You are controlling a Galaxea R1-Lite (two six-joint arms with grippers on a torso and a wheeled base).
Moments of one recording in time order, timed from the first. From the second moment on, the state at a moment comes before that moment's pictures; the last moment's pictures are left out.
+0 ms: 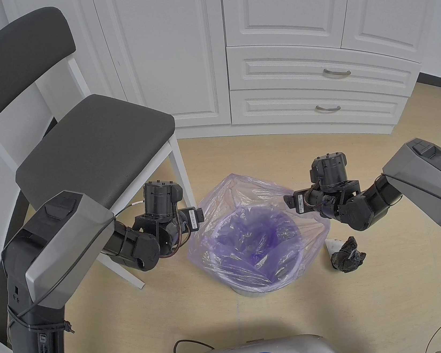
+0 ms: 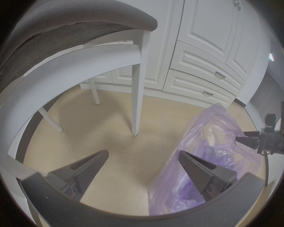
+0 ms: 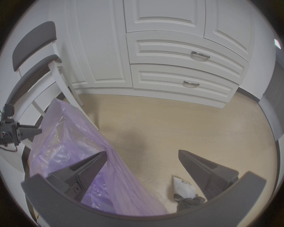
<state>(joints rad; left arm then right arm) -0.42 2.41 -1.39 -0.57 0.27 -0.24 0.35 2.40 -1.37 -0.62 -0.22 0.11</state>
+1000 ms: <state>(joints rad) -0.40 2.64 -1.59 -0.59 0.33 -0.25 0.31 2.63 -1.63 -0.59 -0.21 0.23</state>
